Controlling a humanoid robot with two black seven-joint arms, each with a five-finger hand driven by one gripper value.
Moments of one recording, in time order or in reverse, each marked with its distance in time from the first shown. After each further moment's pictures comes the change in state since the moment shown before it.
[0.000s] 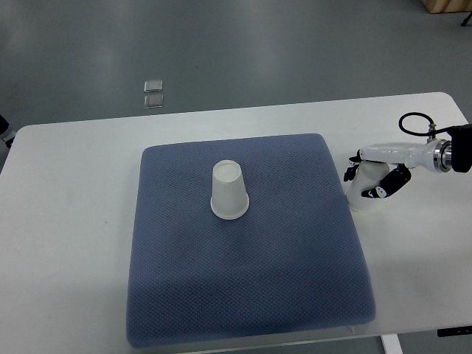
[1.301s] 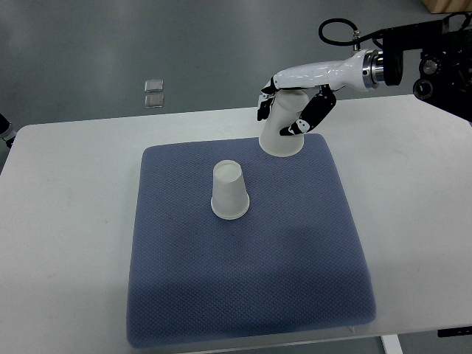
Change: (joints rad) left arm 0.000 0.000 0.000 0.000 0.000 0.000 0.000; right arm 0.386 0.221 -0.004 0.026 0.158 0.221 0.000
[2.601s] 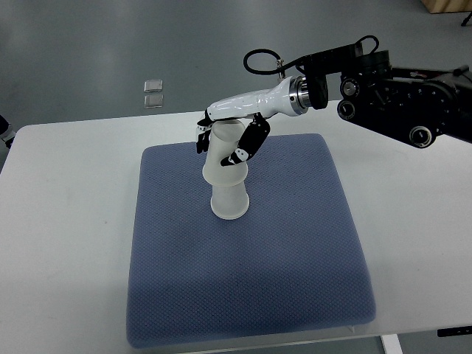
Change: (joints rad) left arm 0.000 0.000 0.001 0.000 0.000 0.000 0.000; right arm -0.010 0.242 -0.006 -0.113 0.006 -0.002 -0.009
